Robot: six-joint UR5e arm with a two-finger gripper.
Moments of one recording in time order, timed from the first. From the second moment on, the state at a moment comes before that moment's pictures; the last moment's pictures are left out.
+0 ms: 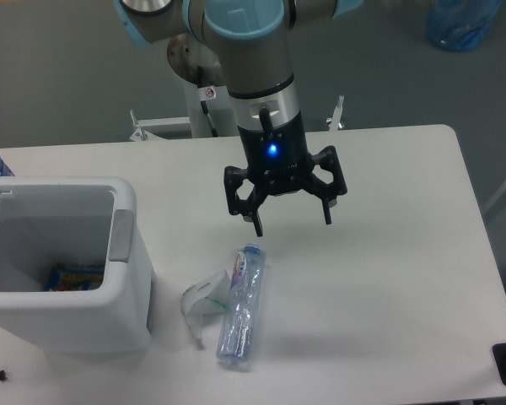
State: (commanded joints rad) arm 2.40 -1.73 -1.53 -0.93 1.61 0.36
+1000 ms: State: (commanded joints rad) arm 2.42 -1.79 -1.55 -0.84 1.60 0.27
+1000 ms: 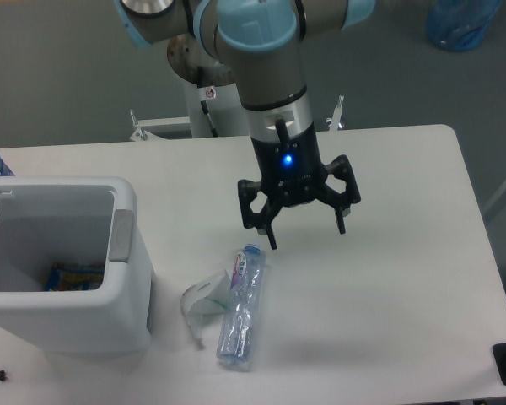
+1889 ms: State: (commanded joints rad) arm 2.40 -1.89 -1.69 -0.84 1.50 0.85
